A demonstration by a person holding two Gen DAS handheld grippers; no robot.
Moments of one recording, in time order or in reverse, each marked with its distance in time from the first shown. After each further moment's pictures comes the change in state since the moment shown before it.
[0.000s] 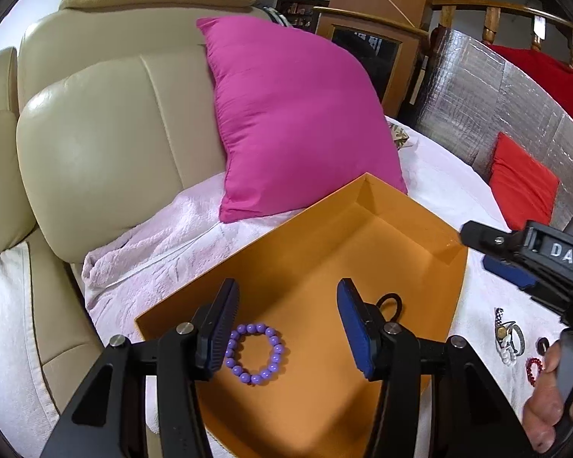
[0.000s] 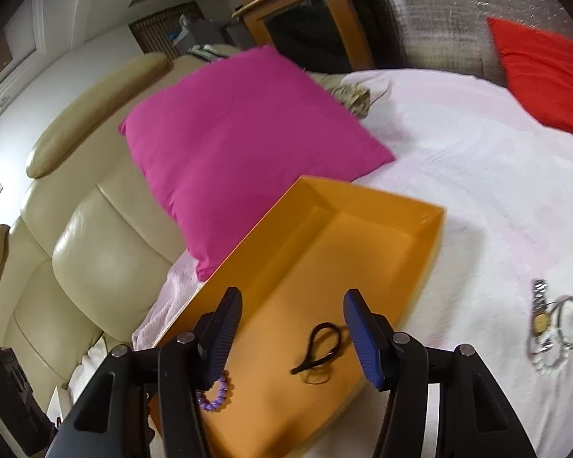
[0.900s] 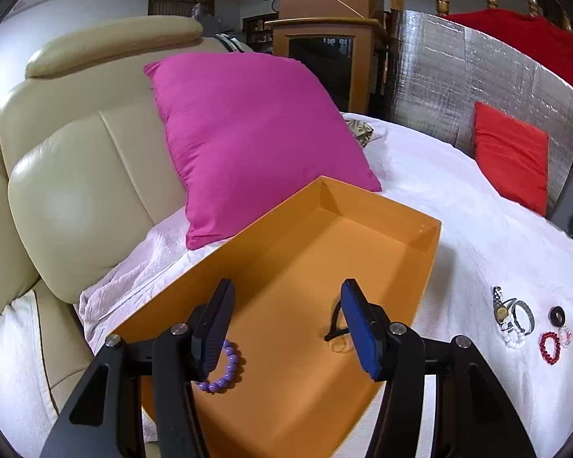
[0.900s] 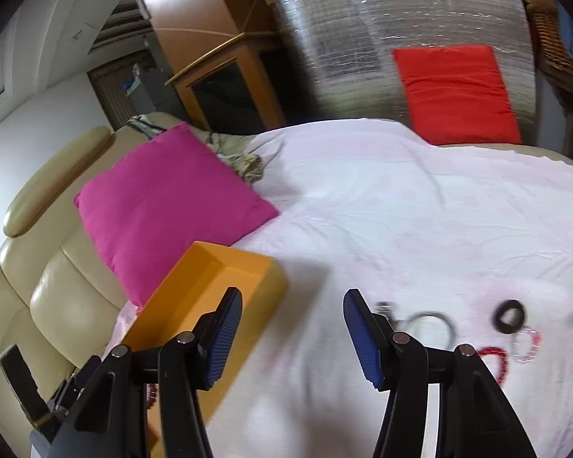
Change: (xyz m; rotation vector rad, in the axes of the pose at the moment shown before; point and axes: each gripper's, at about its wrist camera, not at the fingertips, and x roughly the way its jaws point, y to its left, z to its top) left arm -0.007 -0.073 -0.009 0.180 -0.064 0.044; right arm -0.121 -0.125 0.001 0.120 -0.160 -0.174
